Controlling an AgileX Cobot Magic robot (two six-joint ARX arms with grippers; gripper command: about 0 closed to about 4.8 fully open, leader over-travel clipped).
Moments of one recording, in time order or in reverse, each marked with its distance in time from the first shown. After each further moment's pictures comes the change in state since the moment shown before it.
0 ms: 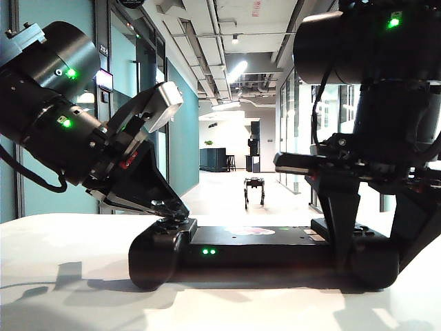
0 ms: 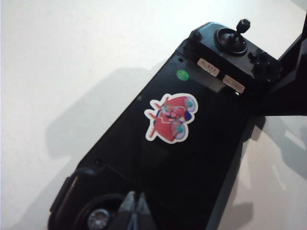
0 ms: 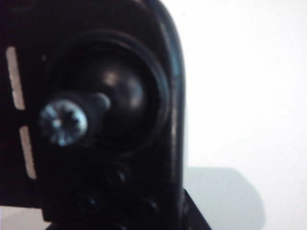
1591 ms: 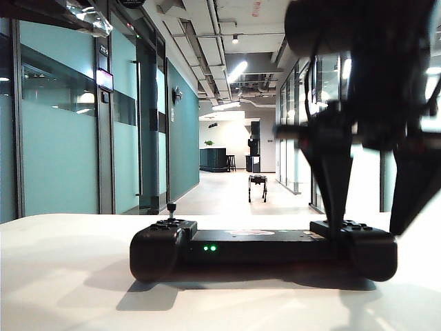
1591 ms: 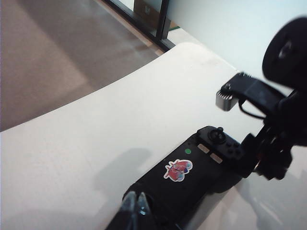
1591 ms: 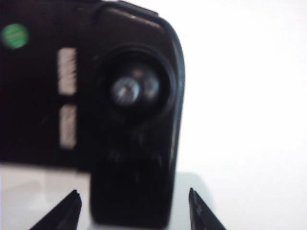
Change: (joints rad) left arm 0.000 -0.709 0.107 -0.502 -0.276 -0.156; right arm -0.001 0.002 0.164 -0.218 0.037 -0.107
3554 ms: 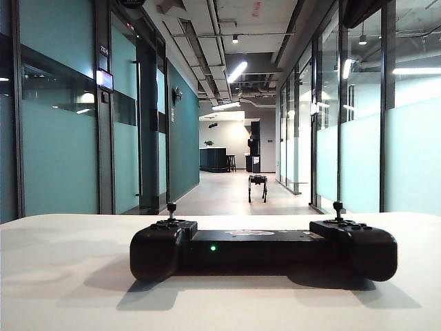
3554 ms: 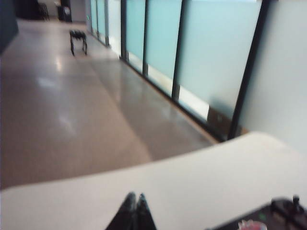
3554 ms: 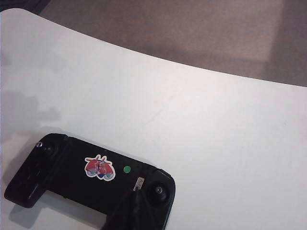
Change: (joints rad) left arm 0.000 -0.710 -0.471 0.239 -0.349 -0.032; right arm 0.080 -0.504 0.044 0.163 0.224 -0.312
